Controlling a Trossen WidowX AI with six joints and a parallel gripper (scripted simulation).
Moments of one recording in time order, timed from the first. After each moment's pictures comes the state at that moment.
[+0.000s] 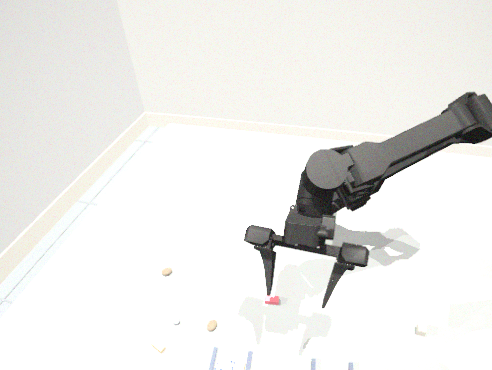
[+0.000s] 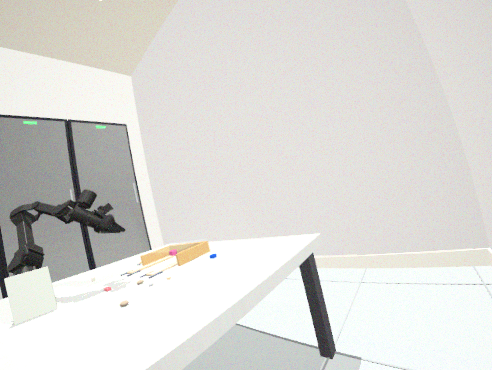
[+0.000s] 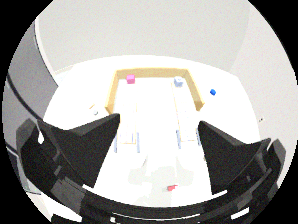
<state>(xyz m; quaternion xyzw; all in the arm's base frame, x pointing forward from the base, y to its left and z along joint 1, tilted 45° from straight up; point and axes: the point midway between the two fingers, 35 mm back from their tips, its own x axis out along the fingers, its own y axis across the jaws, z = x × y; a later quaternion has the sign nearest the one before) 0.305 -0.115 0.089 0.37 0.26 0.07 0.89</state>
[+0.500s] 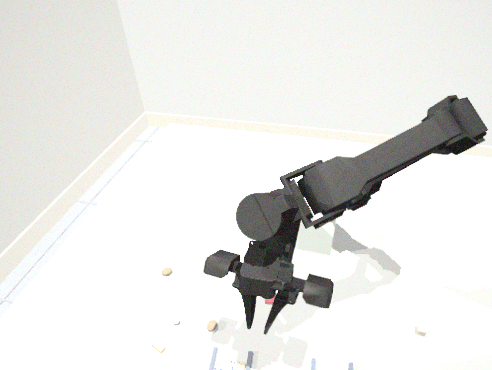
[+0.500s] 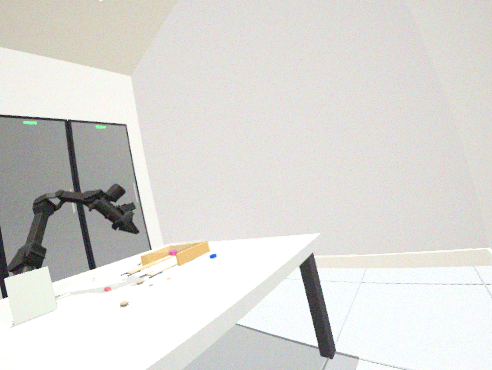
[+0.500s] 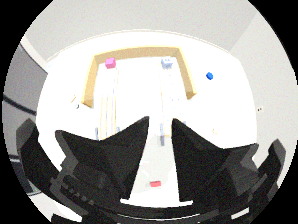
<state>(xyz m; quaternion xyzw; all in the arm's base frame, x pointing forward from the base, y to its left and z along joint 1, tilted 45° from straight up) 0.359 -0.141 0.047 0.34 0.40 0.10 0.85</state>
